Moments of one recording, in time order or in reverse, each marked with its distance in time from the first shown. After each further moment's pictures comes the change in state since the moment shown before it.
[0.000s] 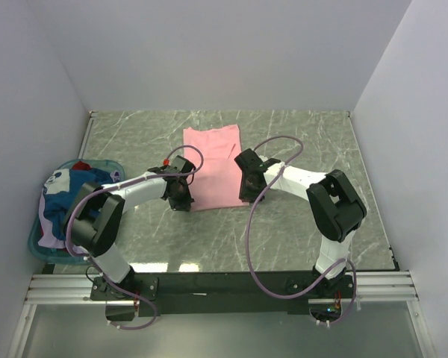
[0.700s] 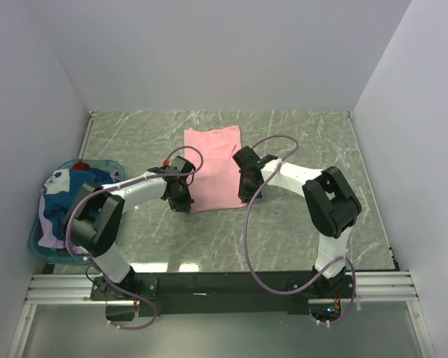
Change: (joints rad) left arm 0.000 -0.002 0.000 -0.014 0.012 0.000; right arm 0.000 0.057 0.063 -0.051 -0.086 -0.019
